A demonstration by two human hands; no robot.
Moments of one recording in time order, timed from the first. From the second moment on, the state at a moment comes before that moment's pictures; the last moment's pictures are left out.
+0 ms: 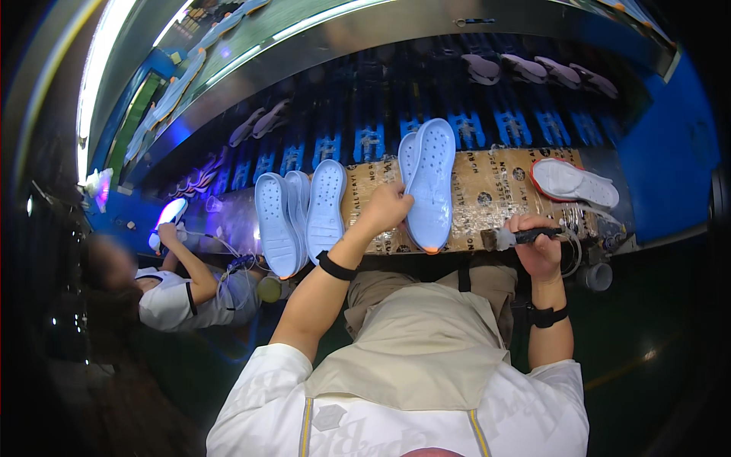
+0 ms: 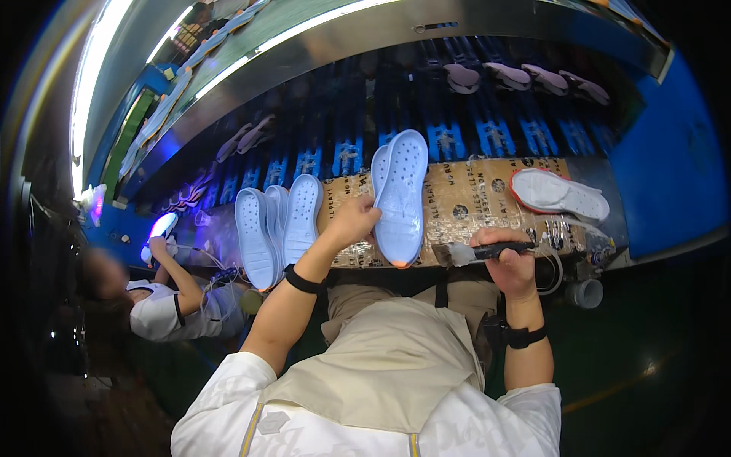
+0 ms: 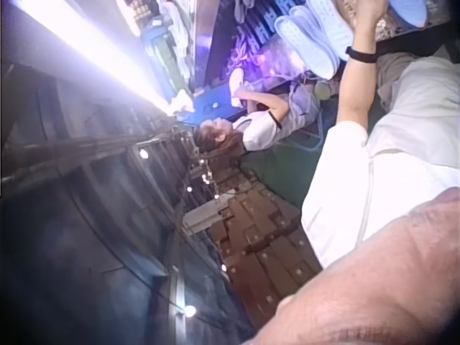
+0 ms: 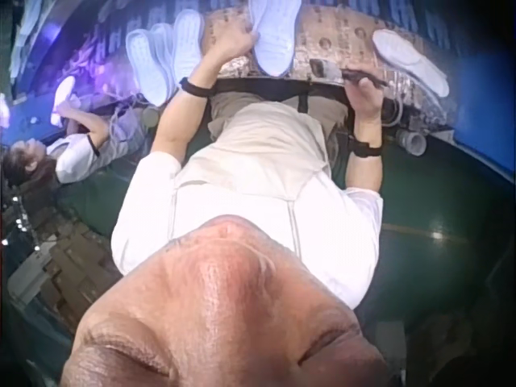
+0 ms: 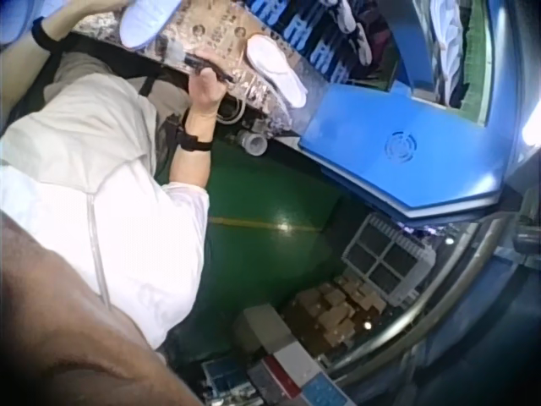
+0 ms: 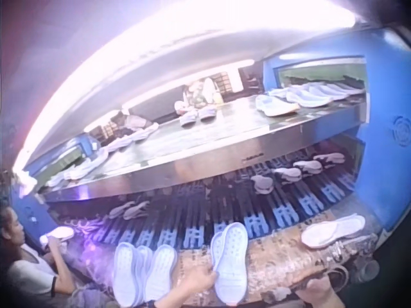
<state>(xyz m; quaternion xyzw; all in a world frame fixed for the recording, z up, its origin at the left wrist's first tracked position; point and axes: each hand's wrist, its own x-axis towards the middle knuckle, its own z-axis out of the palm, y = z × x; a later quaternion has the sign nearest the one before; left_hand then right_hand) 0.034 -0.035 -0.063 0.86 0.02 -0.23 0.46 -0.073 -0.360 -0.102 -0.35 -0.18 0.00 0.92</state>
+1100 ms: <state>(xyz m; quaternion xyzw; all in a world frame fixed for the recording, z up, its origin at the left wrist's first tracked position) 0.090 -0.046 0.091 0.84 -0.29 0.04 0.46 -0.081 -0.318 -0.017 -0.50 -0.23 -0.11 0.83</state>
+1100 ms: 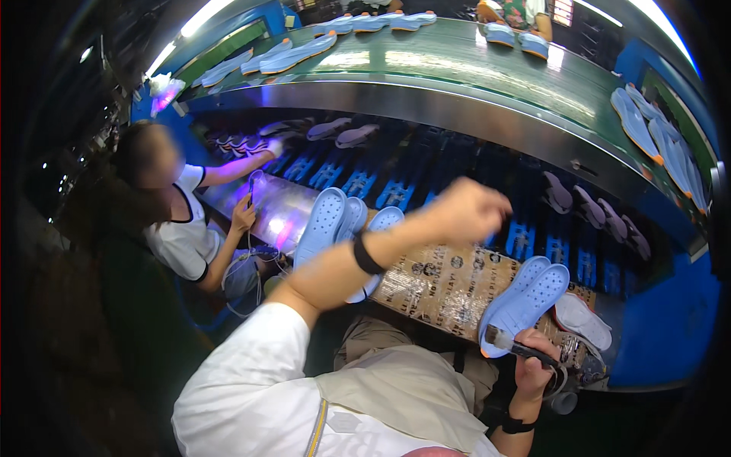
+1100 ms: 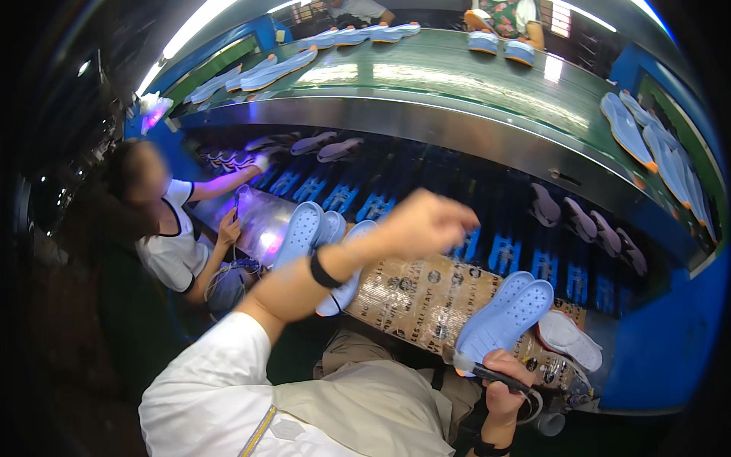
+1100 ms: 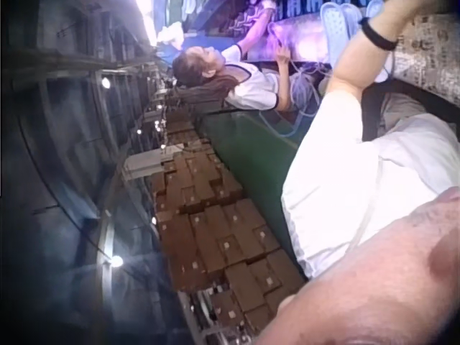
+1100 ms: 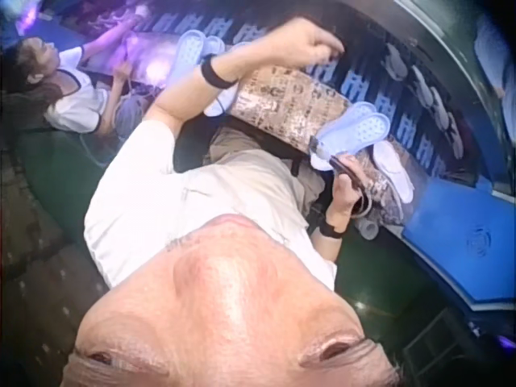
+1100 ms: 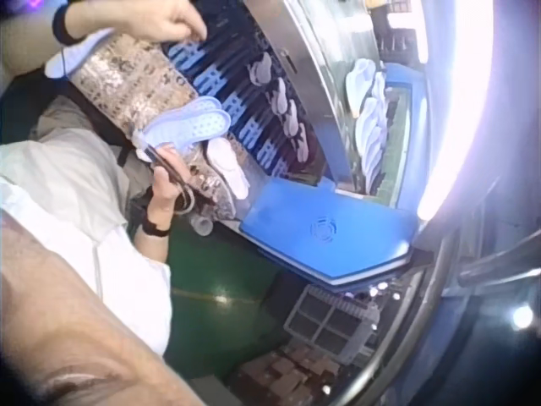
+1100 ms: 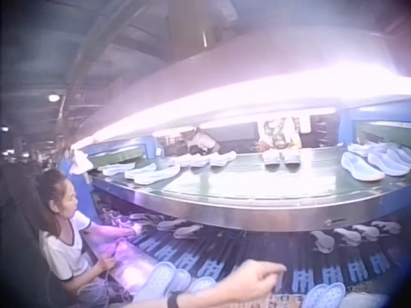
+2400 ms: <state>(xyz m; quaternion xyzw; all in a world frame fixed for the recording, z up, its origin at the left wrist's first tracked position) 0.171 0.281 0.154 0.71 0.12 0.50 0.49 -0.068 -0.257 -0.033 -0.62 -0.06 -0.05 0.78</state>
